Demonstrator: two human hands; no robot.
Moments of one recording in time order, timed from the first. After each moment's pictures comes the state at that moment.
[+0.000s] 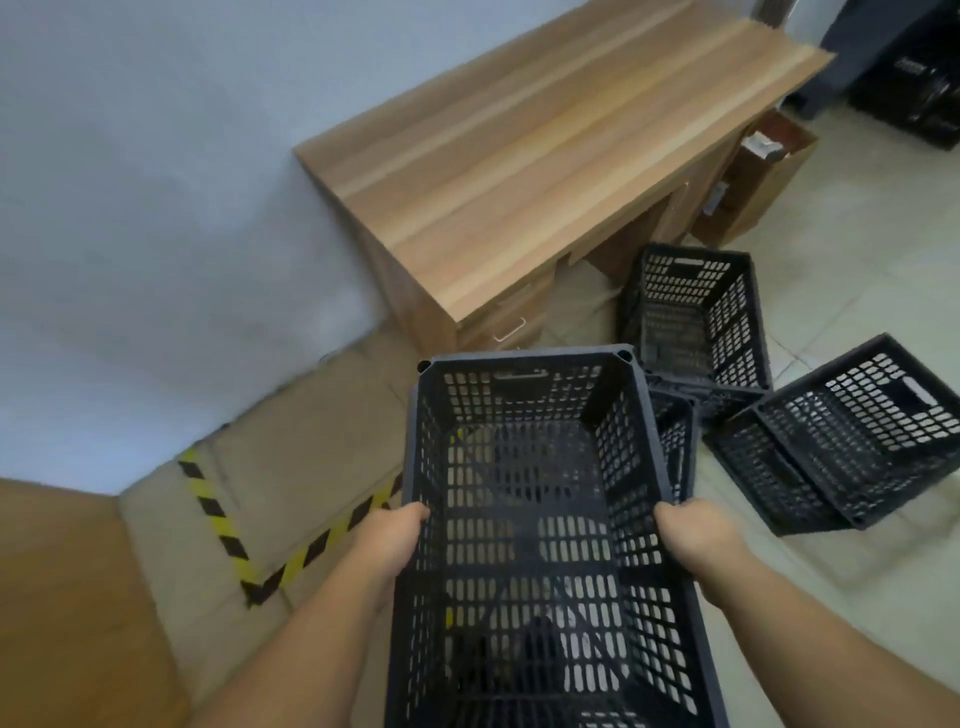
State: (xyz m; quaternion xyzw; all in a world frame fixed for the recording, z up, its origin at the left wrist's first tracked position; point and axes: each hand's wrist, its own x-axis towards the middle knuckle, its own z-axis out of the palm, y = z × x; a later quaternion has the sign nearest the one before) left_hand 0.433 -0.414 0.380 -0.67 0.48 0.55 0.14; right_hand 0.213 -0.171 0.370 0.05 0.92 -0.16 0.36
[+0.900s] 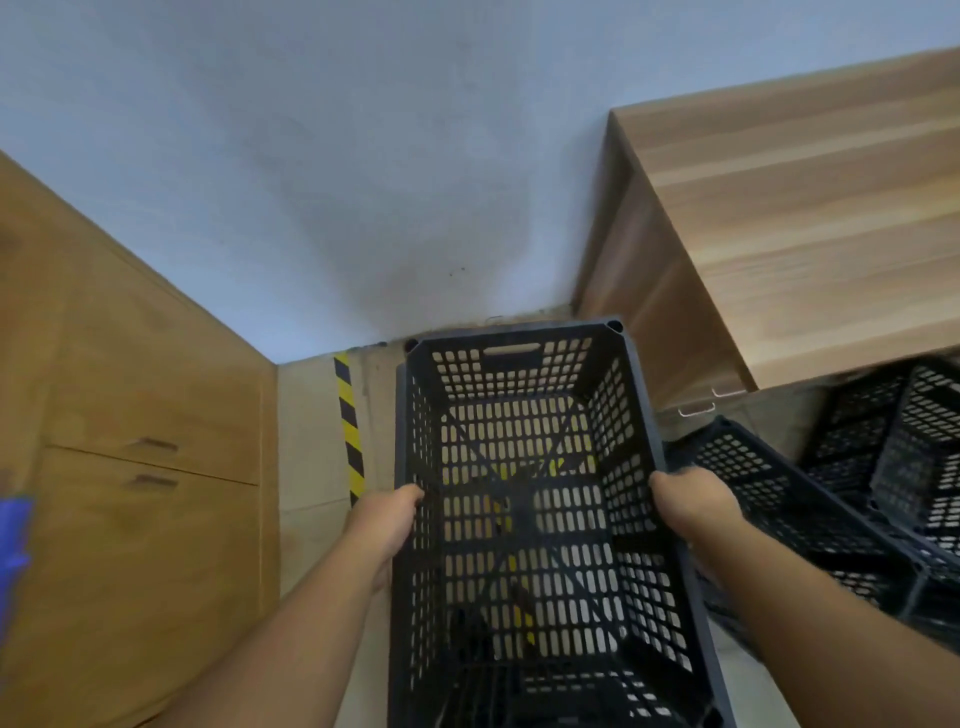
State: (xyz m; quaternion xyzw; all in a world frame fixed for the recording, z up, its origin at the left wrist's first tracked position) left_hand 0.646 -0.608 0.354 -0.77 0.31 0.55 -0.02; right_hand 0.337 -0.506 0.351 -0.16 0.89 -0.08 0.41
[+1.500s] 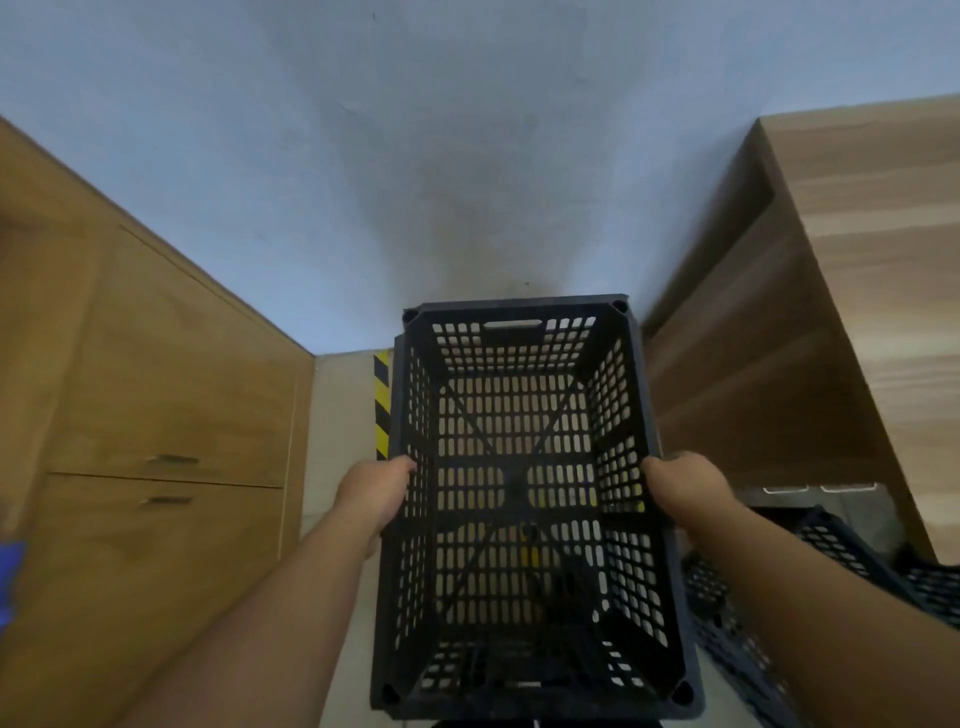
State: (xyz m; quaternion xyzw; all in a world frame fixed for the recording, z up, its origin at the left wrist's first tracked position) left_hand 0.661 -0.782 0.292 -0.80 0.30 0.52 -0.03; right_hand 0.335 -0.713 0.295 -0.22 0.85 -0.04 0.48
